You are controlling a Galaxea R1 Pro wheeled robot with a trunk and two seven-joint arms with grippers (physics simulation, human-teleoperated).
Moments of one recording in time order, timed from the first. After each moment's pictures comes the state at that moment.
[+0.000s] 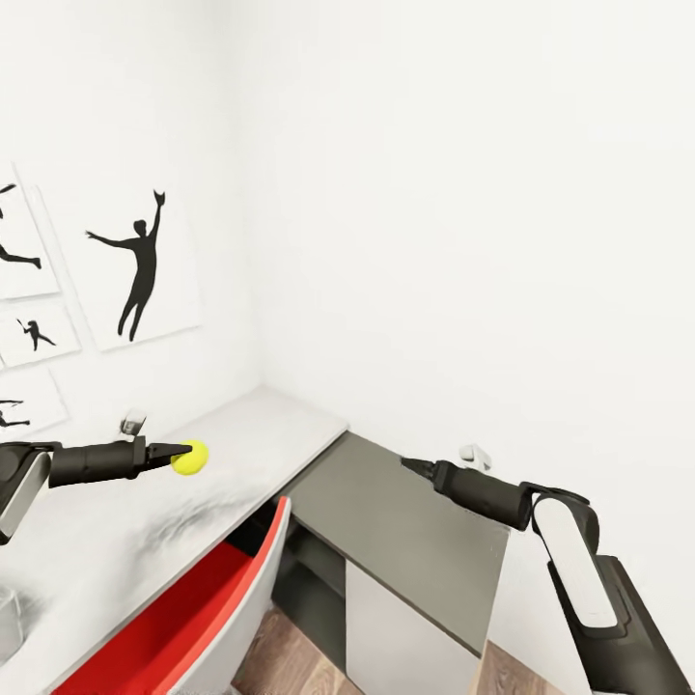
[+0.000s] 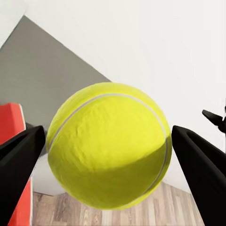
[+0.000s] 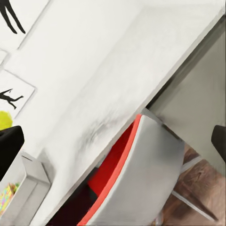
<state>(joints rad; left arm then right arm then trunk) -0.73 0.53 0.06 -0.95 0.34 1.04 -1.16 -0.41 -0.08 -0.03 -1.57 -0.87 1.01 0.11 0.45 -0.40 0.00</state>
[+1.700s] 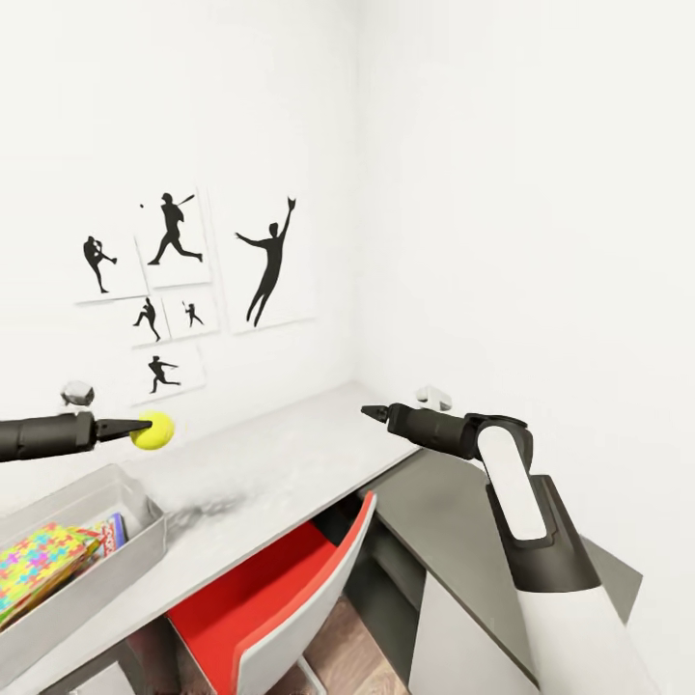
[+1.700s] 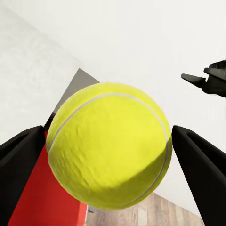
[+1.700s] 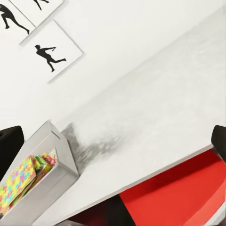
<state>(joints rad) -0.74 0.68 0.09 -1.11 0.34 1.04 -1.34 -0.67 0.06 0.10 -1.53 -0.85 1.04 -0.18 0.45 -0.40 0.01</state>
